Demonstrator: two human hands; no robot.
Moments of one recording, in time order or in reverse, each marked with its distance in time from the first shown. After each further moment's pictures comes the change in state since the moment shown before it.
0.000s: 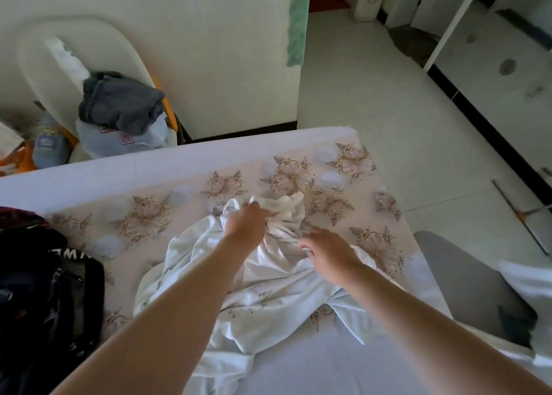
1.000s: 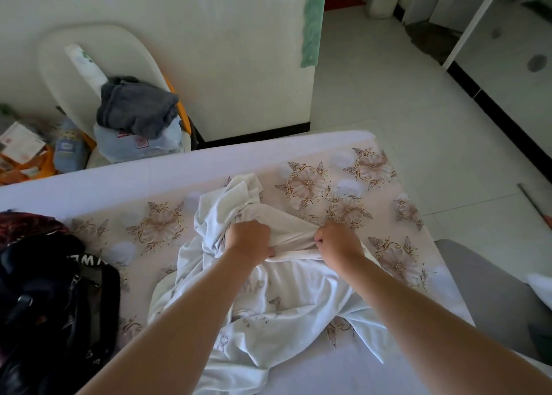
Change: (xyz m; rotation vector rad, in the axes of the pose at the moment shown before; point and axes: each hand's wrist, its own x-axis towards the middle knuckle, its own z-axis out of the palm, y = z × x) left_hand -0.009 -0.016 -0.016 0.329 -0.201 0.006; right_hand 0.049 -0.003 0.001 0.124 0.040 0.307
